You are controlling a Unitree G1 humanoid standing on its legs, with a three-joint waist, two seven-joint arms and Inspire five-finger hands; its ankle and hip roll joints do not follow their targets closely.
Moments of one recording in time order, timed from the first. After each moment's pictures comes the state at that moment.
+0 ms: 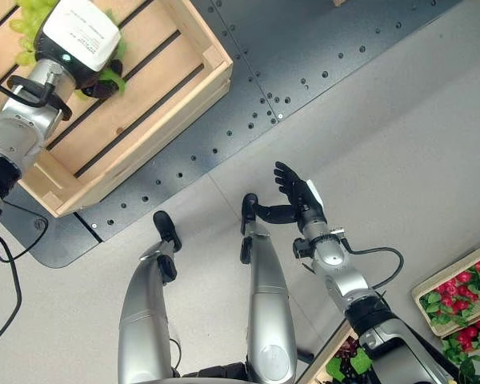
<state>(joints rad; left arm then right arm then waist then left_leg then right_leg) -1.39 0.92 -1.09 0.92 0.94 0.09 0.42 -0.38 -0.58 0.44 0.39 0.52 -0.20 -0.14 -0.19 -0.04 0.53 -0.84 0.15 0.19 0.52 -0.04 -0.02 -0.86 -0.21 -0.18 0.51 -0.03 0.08</state>
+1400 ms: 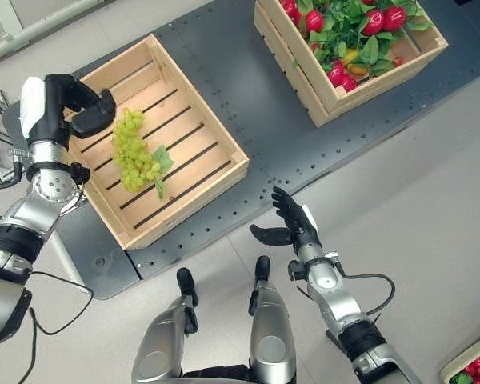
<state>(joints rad) -0.84 0.82 -0.47 0.76 0.03 -0.17 0.52 -0.25 -0.50 0.40 0.38 0.44 -0.19 -0.14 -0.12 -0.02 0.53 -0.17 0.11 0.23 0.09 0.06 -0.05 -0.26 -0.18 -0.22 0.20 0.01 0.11</state>
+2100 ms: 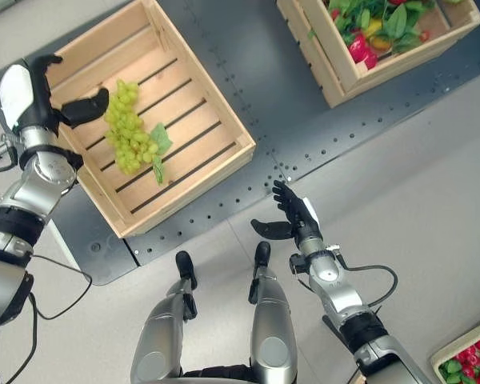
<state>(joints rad) -1.01 0.77 -0.47 0.84 -0.06 0.04 0.61 -0.30 -0.52 0.41 0.39 0.44 -0.17 -0.14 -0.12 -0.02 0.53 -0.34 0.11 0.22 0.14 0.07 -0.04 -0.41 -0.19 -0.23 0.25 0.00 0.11</state>
